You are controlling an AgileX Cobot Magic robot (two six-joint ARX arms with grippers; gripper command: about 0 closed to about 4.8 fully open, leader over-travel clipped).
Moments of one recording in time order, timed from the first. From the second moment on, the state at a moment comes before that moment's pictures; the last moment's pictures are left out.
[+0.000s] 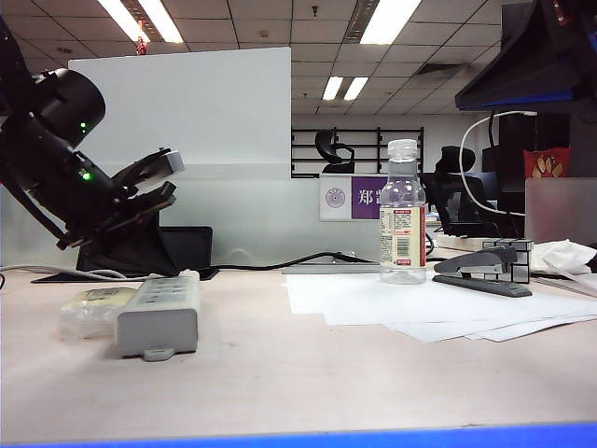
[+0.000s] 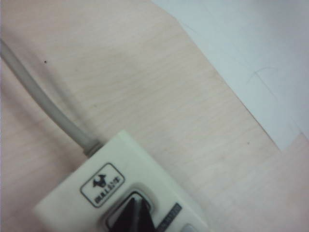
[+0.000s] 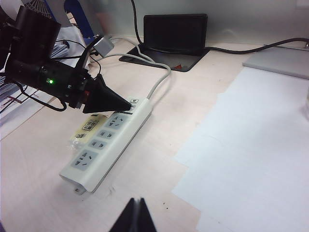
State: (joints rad) left arm -0.22 1.77 0.97 -0.02 0.45 0.13; right arm 0.31 0.81 0.42 0.15 -0.49 0.15
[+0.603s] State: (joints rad) left arm -0.22 1.50 0.95 0.03 0.46 0.07; right arm 0.31 0.81 0.42 0.15 -0.49 0.15
